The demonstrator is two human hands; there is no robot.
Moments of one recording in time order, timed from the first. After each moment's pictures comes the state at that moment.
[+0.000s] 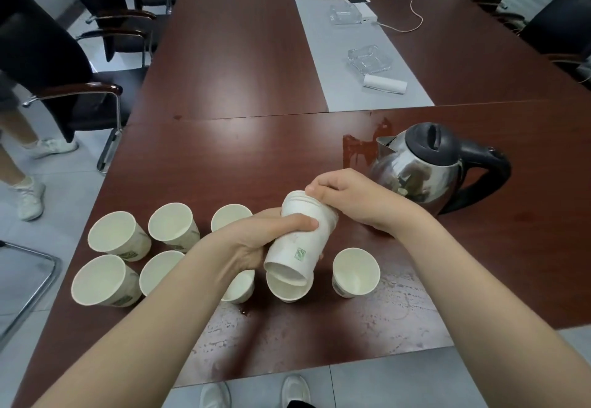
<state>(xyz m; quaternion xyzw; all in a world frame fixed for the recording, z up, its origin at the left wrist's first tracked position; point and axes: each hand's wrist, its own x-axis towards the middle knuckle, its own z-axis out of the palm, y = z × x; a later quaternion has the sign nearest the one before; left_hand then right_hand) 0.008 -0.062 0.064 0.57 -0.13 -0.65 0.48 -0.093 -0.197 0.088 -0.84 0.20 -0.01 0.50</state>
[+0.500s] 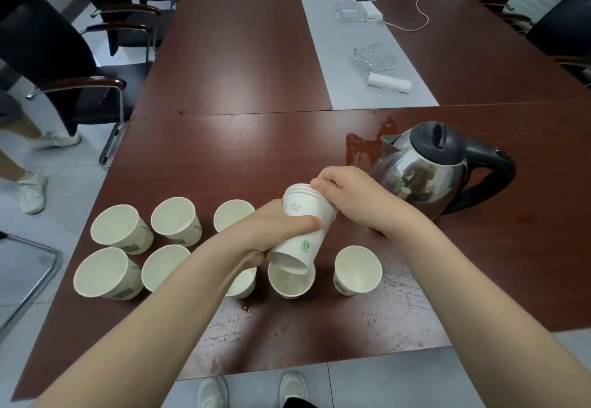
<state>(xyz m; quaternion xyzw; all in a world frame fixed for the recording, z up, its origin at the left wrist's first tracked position) -0.001 -0.061 0.071 0.69 -0.22 -0.53 0.44 -0.086 -0.190 0.087 -0.90 0.24 -0.02 0.37</state>
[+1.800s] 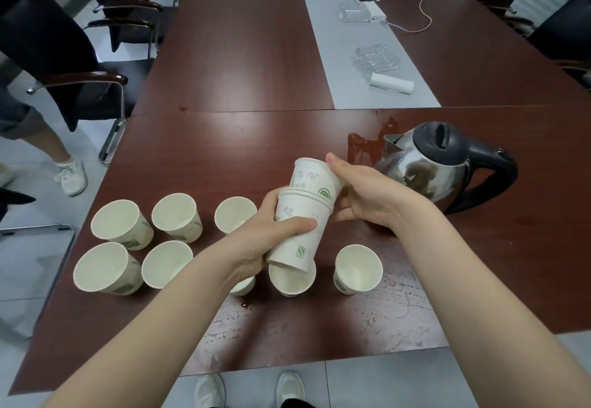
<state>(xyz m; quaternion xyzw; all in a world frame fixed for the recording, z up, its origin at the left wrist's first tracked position) -0.002 -0.045 0.049 0.60 -0.15 -0.53 0.58 -0.089 -0.205 0.074 -0.60 0.34 0.03 0.72</state>
